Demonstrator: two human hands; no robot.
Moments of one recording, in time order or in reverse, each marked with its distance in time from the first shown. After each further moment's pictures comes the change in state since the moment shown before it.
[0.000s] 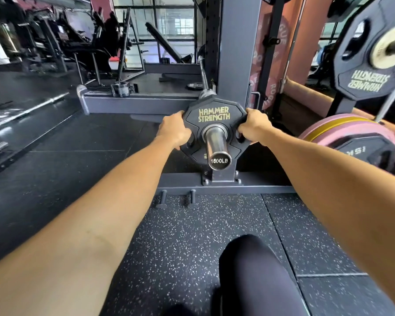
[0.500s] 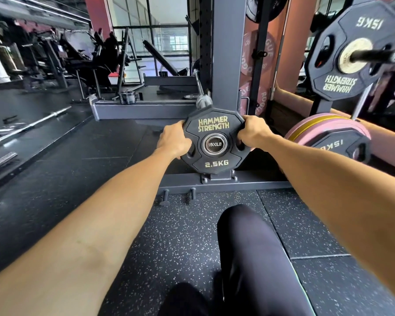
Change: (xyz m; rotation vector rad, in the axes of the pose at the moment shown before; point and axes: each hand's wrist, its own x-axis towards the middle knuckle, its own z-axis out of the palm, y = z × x) left_hand -0.115 0.001 -0.030 -0.030 0.026 0.085; right_hand -0.103 0.002 -0.026 -0.029 0.043 -0.077
